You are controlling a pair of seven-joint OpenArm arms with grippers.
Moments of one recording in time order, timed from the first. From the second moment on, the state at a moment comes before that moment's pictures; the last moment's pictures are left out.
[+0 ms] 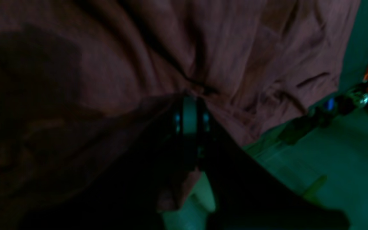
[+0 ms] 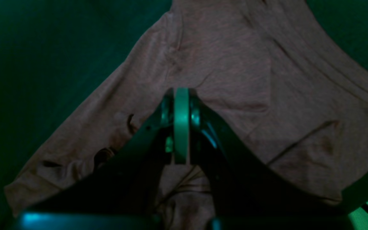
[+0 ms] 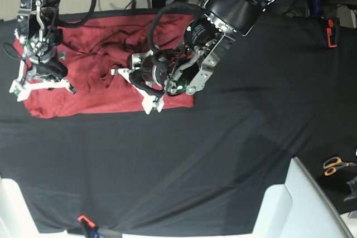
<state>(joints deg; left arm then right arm) -9.5 0.1 36.8 70.1 -43.2 17.9 56.8 -16.6 5.1 8.4 97.4 28.5 -23.8 -31.4</state>
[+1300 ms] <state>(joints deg) -10.7 -1.2 40.4 77.3 -38.0 24.0 63.8 -14.8 5.1 8.5 97.4 28.6 -24.2 -35.9</state>
